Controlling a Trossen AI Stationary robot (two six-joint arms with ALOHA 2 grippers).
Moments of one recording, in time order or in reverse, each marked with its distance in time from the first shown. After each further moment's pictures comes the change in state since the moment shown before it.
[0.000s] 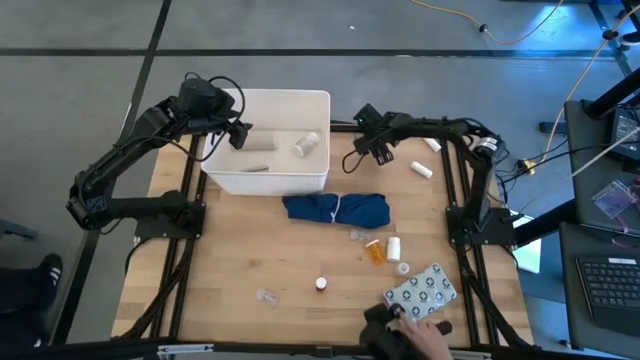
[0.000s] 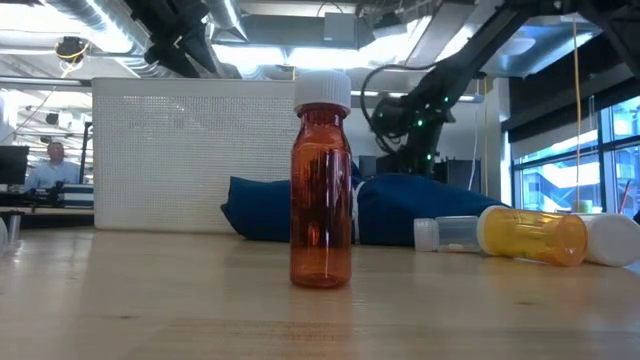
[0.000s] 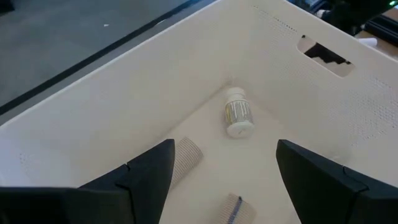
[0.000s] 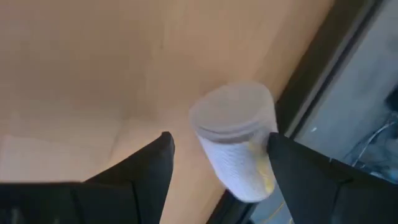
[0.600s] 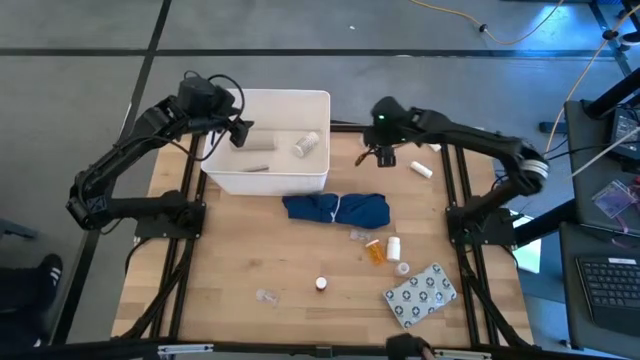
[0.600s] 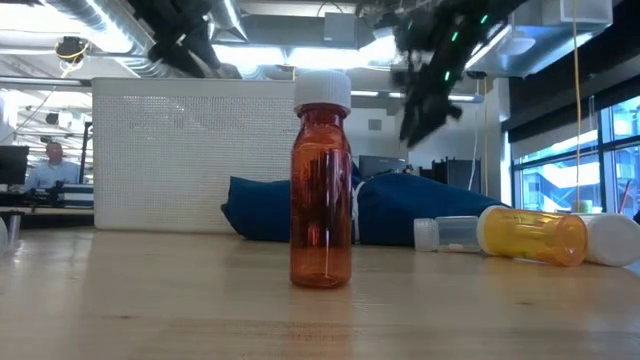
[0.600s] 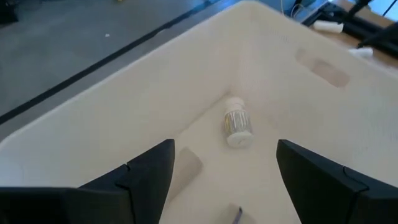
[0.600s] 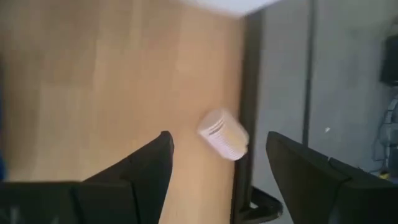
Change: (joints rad) left arm 0.000 0.000 0.000 0.032 0.001 0.003; right arm 0.119 -0.378 0.000 -0.210 -0.105 0.433
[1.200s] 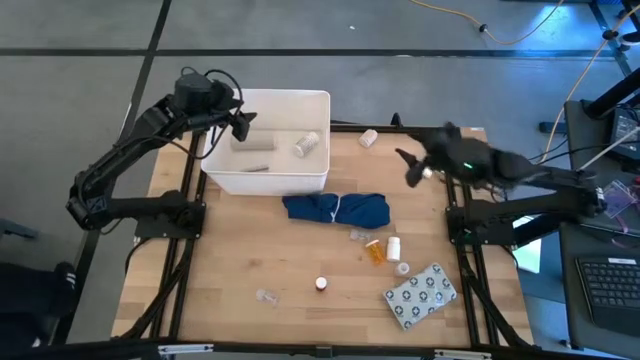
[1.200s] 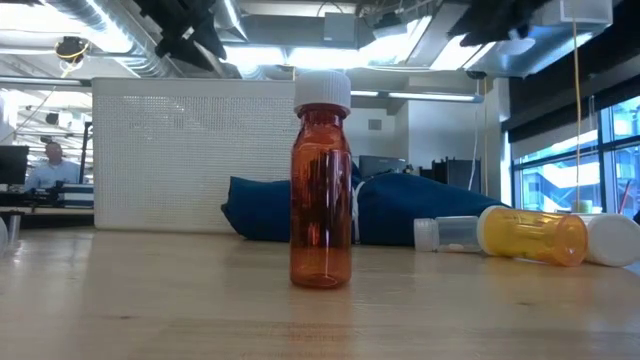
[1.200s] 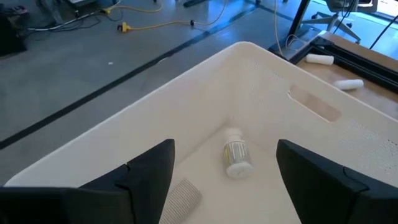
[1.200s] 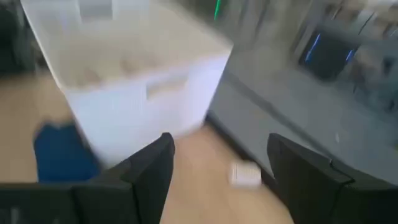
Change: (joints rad) left arm 0.000 -0.001 0.000 0.122 0.000 -0.002; right arm 0.417 -0.687 -0.266 0.124 0.404 0.848
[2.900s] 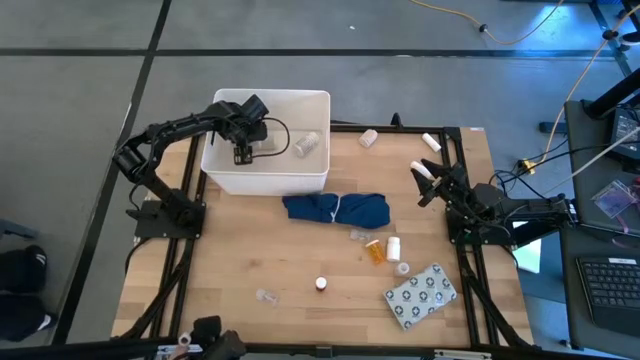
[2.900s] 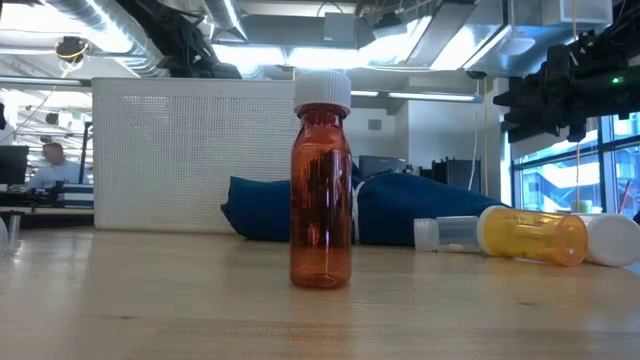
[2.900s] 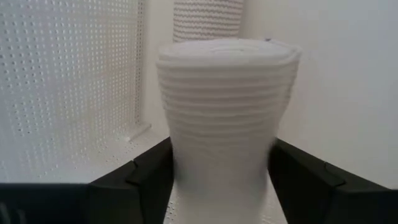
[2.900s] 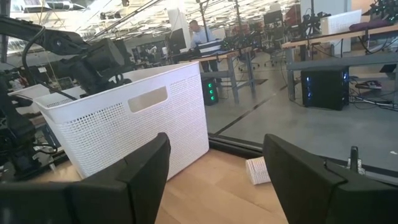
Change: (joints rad) left arm 0.001 0.542 -0.065 -0.226 -0.315 0.691; right arm 0.204 -0.855 -0.957 0.652 0.286 0.095
